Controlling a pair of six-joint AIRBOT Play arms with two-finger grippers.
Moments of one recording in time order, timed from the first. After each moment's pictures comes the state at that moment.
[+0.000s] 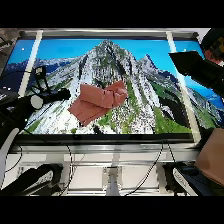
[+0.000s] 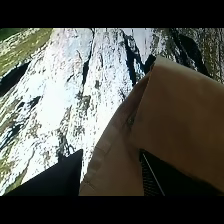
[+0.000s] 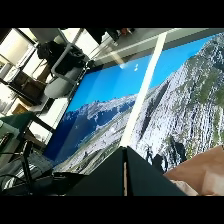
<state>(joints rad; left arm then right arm) -0.08 -1.11 0.81 1.28 -0.49 -1.52 0.02 -0.77 1.15 -0.76 0.79 1.45</state>
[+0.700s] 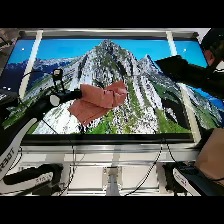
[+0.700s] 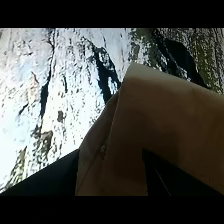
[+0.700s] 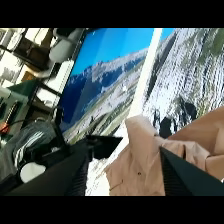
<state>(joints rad) -0.18 -1.36 0.86 1.15 -0.27 -1.38 0.03 -0.88 1.15 -0.70 0.92 1.45</state>
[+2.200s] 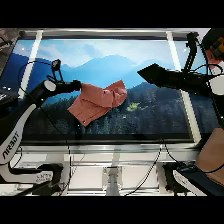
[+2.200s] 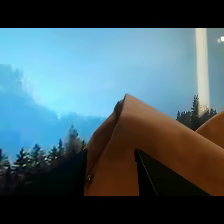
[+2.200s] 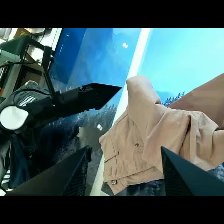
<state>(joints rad) -0.07 -1.49 1.09 0.93 -0.52 -1.27 0.14 -0.99 1.15 -0.74 0.92 1.44</state>
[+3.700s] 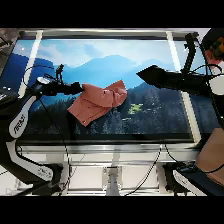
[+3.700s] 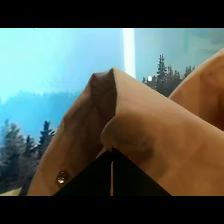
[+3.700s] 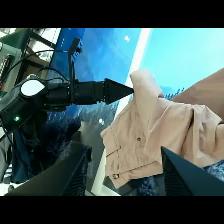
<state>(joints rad) 0.04 -1.75 1.27 0.57 -0.91 -0.95 0.14 -0.99 1.15 -0.74 0.94 1.45</state>
